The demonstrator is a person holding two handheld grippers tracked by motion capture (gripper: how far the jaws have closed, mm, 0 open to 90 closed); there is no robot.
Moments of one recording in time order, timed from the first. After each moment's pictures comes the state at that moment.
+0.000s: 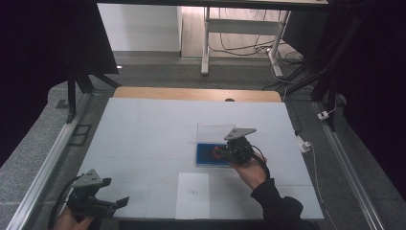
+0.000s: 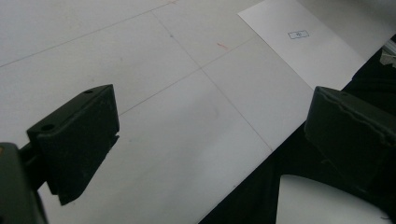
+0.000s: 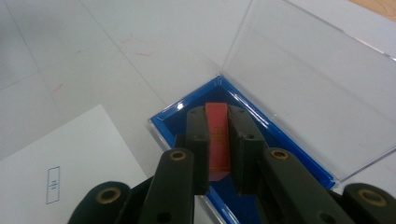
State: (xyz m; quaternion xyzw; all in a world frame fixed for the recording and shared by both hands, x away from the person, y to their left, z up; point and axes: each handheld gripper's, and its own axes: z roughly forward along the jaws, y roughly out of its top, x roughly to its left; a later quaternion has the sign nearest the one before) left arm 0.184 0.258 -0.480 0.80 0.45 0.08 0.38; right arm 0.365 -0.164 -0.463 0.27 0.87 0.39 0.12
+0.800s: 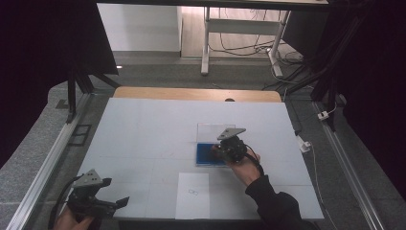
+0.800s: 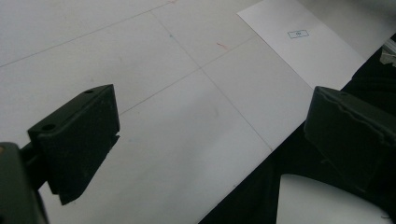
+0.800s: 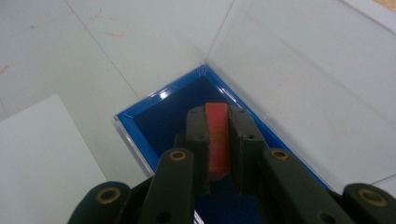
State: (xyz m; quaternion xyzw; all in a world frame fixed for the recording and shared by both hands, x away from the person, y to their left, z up) left arm 0.184 0.258 -0.480 0.80 0.45 0.08 0.38; right arm 0.379 -0.149 -0.483 0.27 0.89 0.35 0.15
